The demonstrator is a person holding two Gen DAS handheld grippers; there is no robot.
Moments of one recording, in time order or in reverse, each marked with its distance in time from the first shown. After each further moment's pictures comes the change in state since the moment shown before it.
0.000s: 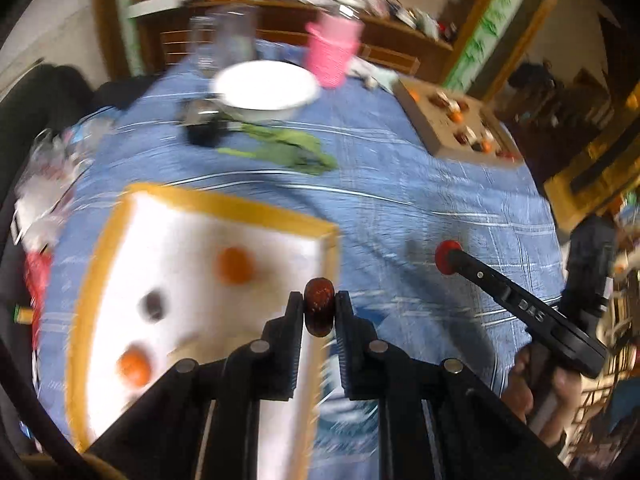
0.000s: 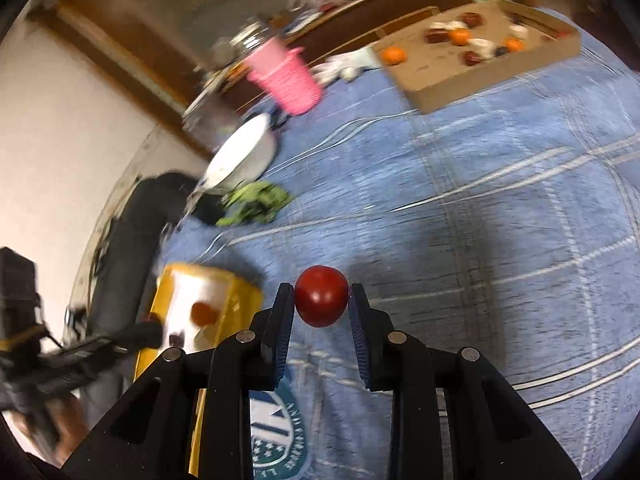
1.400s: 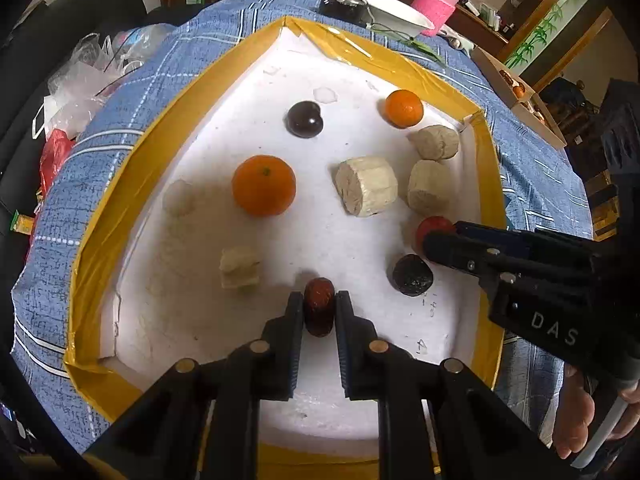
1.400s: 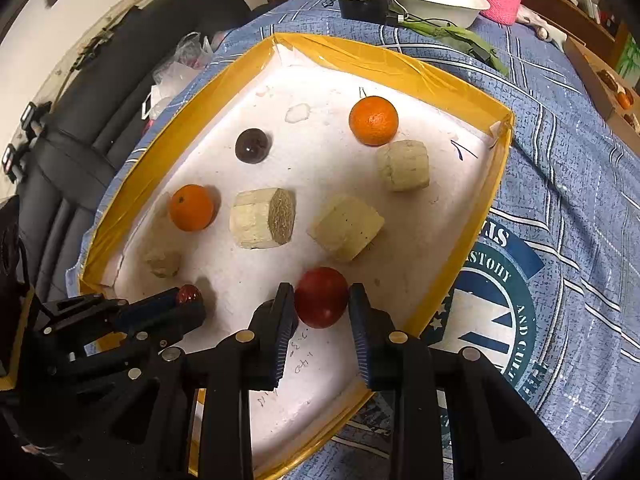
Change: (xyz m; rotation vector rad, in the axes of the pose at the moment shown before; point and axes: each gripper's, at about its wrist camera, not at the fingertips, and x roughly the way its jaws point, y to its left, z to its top) left arm 0.034 0.126 -0.115 -0.131 0.106 0.003; right arm 0.109 0.184 -0.119 -0.448 0.417 -0.221
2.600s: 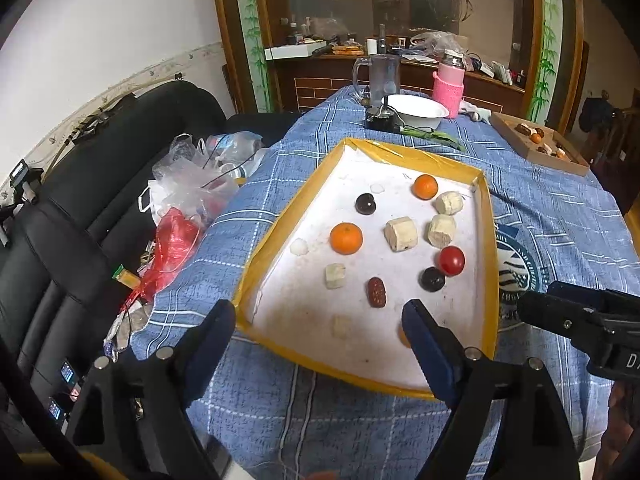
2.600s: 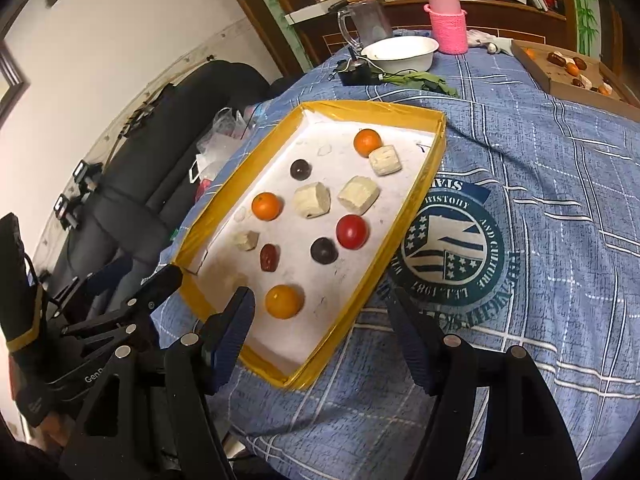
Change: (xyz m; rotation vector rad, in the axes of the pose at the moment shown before) left arm -0.113 -0.027 -0.074 0.058 -0.399 0.340; right arm -0.099 -0.004 -0.104 0.121 -0.287 0.162
